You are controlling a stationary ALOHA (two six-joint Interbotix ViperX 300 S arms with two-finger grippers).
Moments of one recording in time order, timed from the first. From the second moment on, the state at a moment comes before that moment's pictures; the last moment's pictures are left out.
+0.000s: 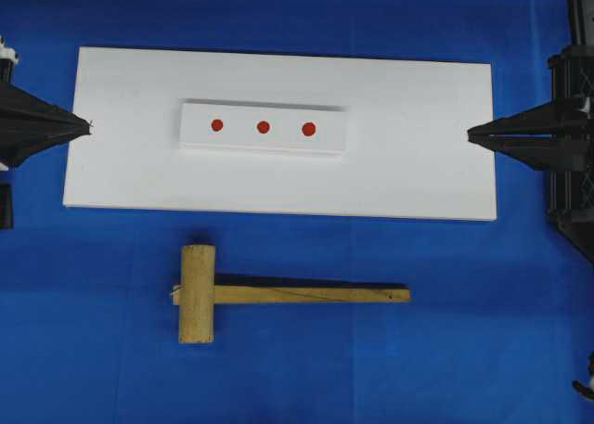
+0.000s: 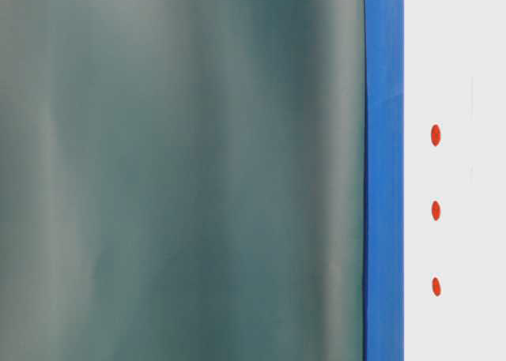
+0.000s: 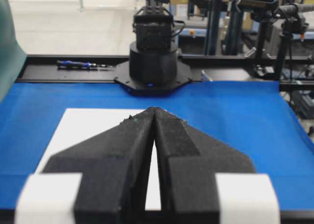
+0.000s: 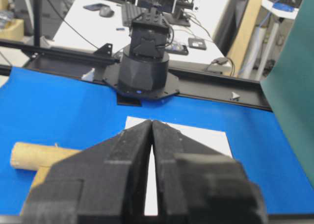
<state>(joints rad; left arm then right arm) 0.00 -0.97 1.18 0.00 -0.29 0.00 0.00 -0.96 1.17 0.00 -0.30 0.00</state>
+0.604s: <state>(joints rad) -0.01 -0.97 1.18 -0.01 -0.28 -0.01 0.17 -0.67 1.04 0.00 -0.23 0.13</state>
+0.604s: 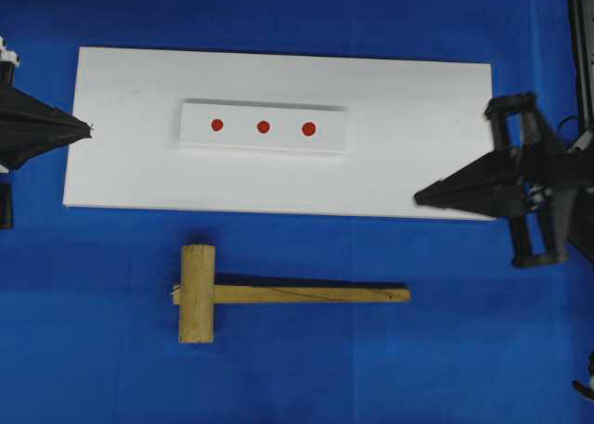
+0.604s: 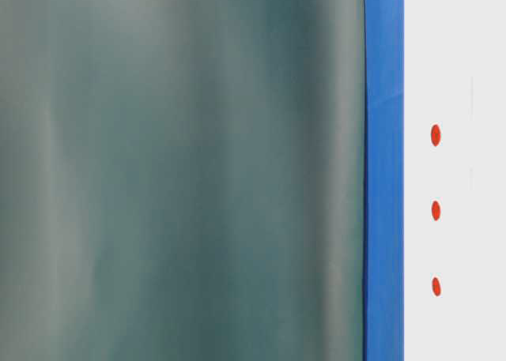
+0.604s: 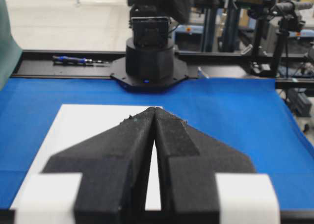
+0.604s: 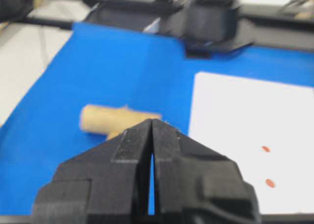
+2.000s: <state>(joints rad) -0.01 -0.97 1.20 -0.01 -0.28 -0.01 0.31 0.36 0.64 0.31 -0.46 0.18</state>
